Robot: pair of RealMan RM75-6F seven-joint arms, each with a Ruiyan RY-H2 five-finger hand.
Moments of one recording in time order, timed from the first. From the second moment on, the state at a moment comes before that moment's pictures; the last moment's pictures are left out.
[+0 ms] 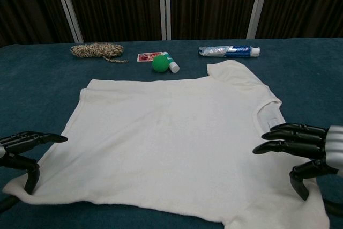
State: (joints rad) left arm -0.33 -1.48 0.25 -1.25 1.82 1.32 -0.20; right arm 0.48 -1.54 -0.31 -1.00 -2.02 1.52 0.24
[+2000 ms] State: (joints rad) left arm -0.36 -1.35 0.21 -1.37 1.81 1.32 -0.27; right arm 0.56 -1.35 -0.21 -1.40 -1.92 1.30 0.24
